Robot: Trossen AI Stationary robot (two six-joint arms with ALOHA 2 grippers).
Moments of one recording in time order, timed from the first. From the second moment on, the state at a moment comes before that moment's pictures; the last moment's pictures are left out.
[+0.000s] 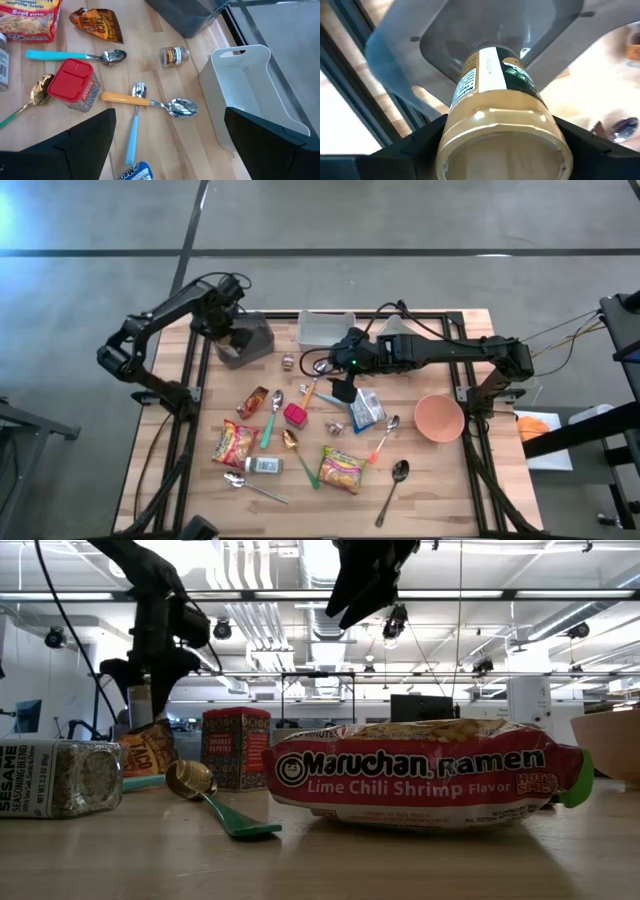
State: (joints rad) left arm 0.97 1.47 1.16 -1.27 0.02 -0.23; right arm -0.04 1.67 1.53 -0.73 0.26 0.12
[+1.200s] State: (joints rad) left arm 0.97 1.48 1.02 -1.18 0.00 -0.28; right arm -0.04 1.66 1.53 -0.73 0.25 0.13
